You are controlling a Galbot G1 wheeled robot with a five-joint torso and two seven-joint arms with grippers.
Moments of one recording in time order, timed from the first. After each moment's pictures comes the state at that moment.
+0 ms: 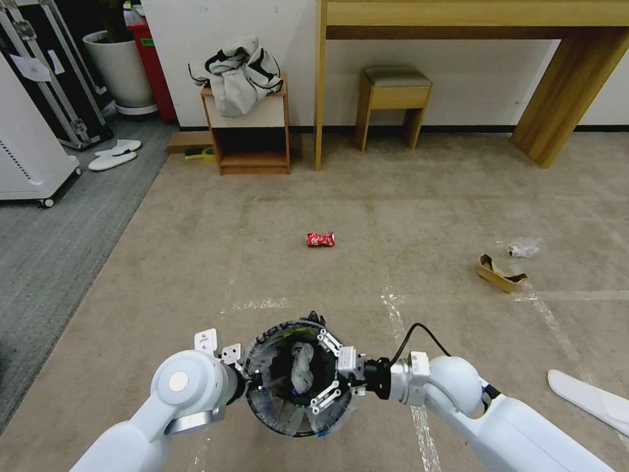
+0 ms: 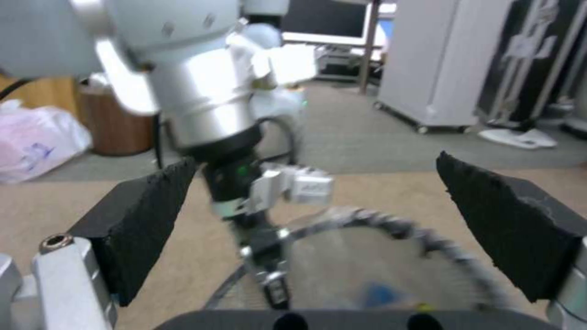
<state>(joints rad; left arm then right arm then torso) 1.15 -0.98 -0.16 -2.13 -1.83 0.73 -1.28 -1.06 0.86 -0.01 1.91 0.52 0.17 -0.75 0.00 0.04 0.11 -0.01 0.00</state>
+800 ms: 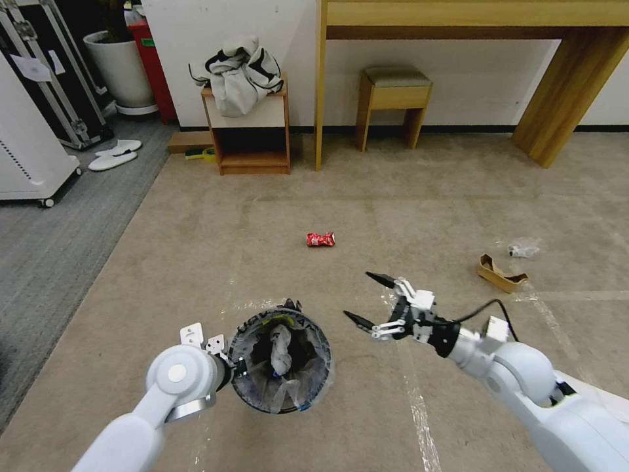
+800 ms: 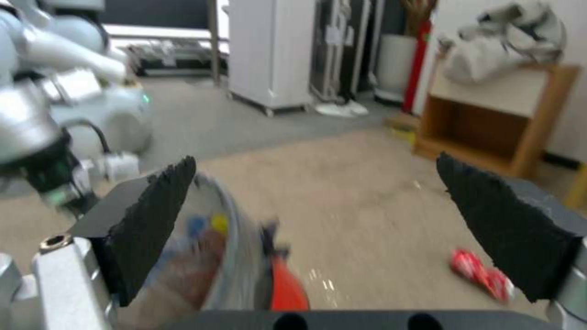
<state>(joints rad) 1.16 -1.08 -0.21 -1.99 -1.60 0.74 -1.16 -1.31 0.83 0.39 1.86 0.59 0.22 -0.64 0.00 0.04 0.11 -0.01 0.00</state>
